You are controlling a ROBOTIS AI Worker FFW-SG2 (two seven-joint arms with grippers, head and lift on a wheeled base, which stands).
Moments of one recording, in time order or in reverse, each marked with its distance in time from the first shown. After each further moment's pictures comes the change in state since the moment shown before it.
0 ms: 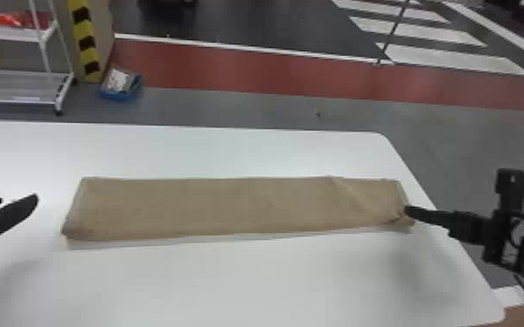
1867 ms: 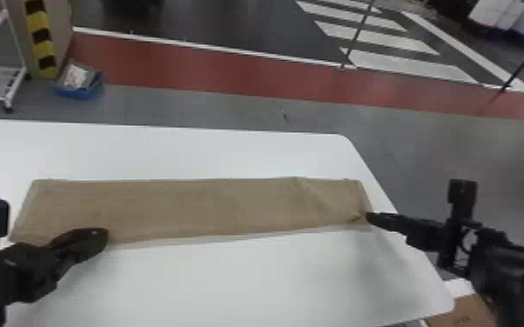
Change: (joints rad) left arm -0.079 -0.015 -0.465 0.086 -0.320 -0.108 0.111; right arm 0.078 0.035 -0.031 -0.074 0.023 -0.062 0.037
